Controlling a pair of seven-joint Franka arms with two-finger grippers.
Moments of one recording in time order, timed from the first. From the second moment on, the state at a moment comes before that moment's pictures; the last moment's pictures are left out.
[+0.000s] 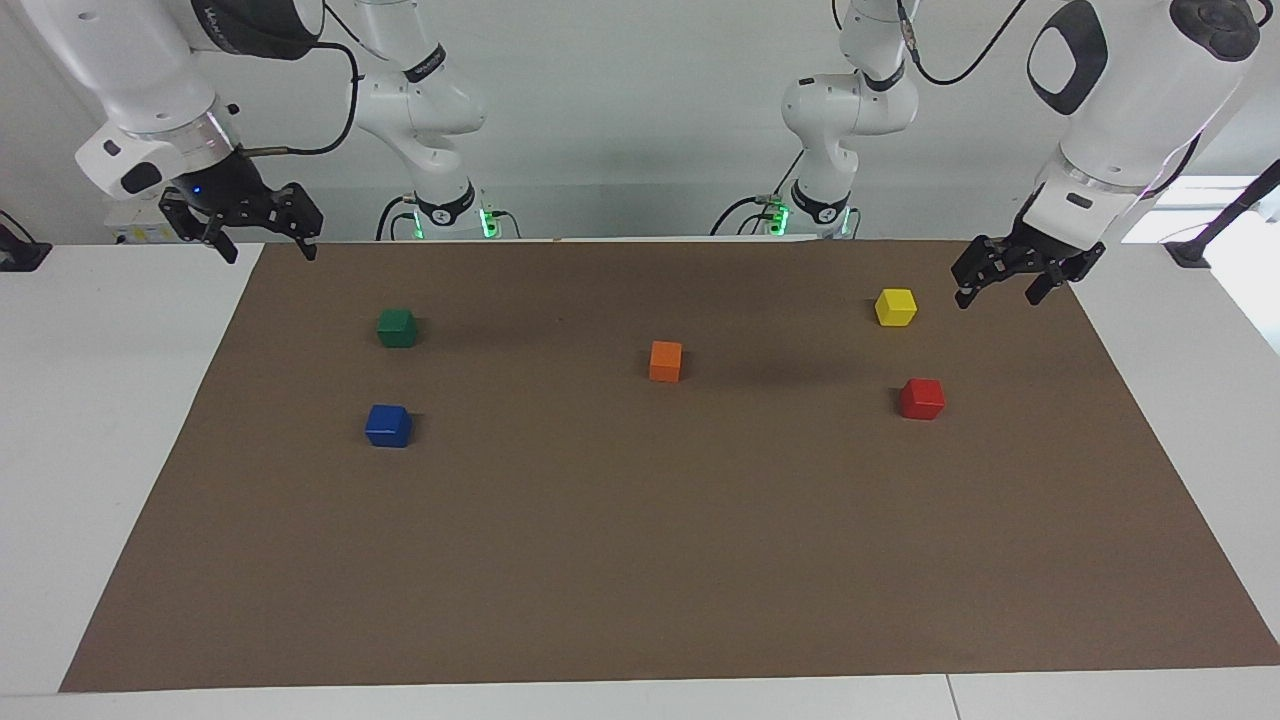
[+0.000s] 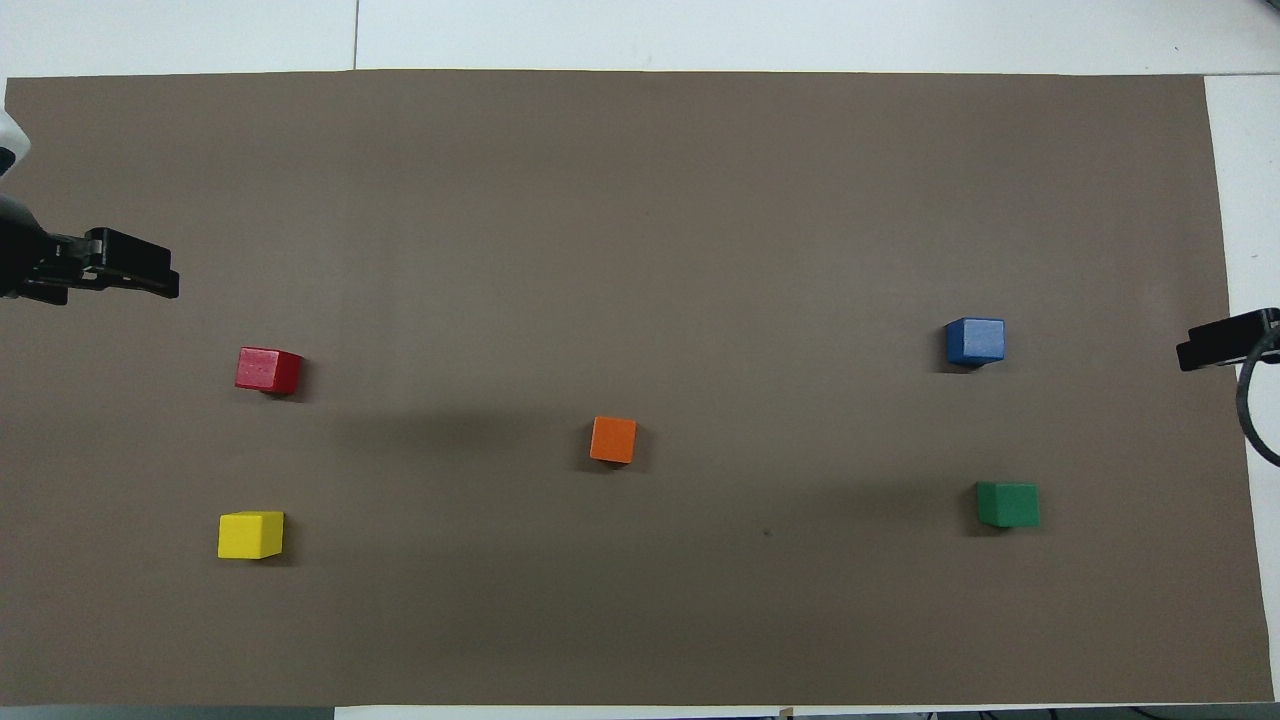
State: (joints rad) left arm -0.07 0.05 0.03 -1.56 -0.02 1.62 -0.02; right arm -0.04 -0.08 -0.06 -1.67 -0.03 1.52 -0.13
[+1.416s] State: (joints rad) left arm -0.07 0.09 0.09 -2.23 -0.01 2.40 0.22; right arm -0.05 0.00 -0.06 -1.97 0.53 1.85 -0.32
